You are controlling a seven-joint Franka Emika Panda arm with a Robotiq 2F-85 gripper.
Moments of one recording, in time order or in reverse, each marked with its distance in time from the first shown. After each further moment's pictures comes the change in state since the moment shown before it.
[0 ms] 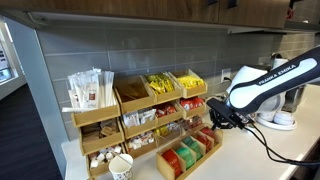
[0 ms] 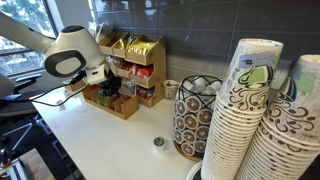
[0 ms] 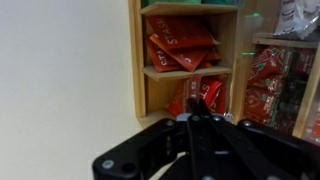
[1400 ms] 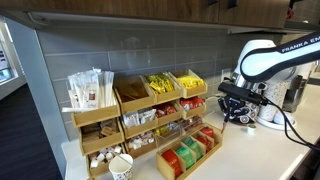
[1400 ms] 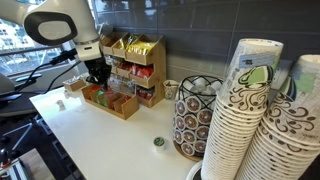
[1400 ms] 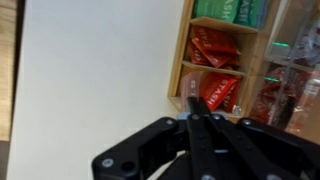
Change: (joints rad) arm -0.054 -0.184 -0.029 0.138 -0.091 -0.539 -0.146
